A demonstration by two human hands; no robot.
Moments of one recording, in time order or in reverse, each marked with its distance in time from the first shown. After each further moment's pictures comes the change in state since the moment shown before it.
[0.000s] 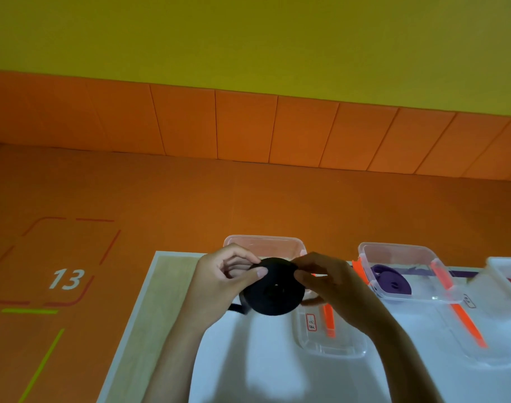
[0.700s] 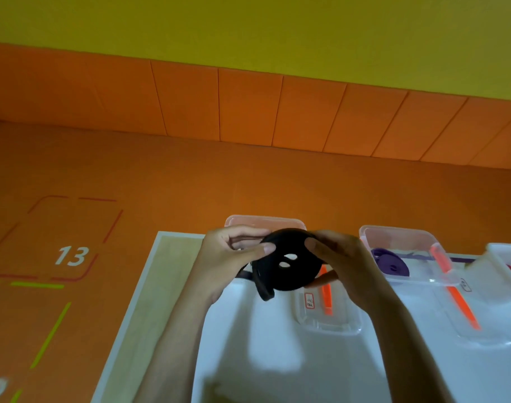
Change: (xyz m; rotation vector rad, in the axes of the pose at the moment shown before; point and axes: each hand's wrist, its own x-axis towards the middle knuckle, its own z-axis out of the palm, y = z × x) left_hand -0.001 0.000 0.003 -0.123 -0.058 -0.216; right_hand -0.004 -0.003 -0.002 0.239 0.040 0.013
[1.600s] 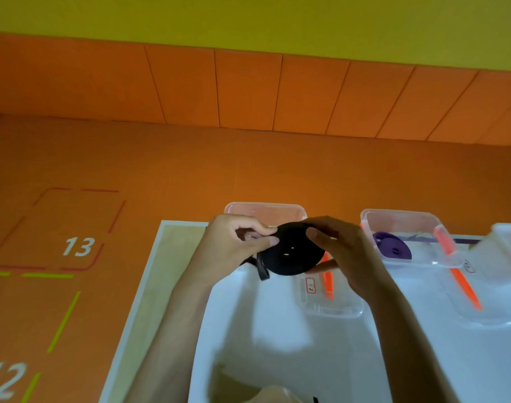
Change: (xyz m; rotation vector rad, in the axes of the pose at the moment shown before) left_hand 0.011 -0.004 0.007 0.319 -0.073 0.174; right_hand 0.000 0.024 -0.011 -0.008 0.065 -0.009
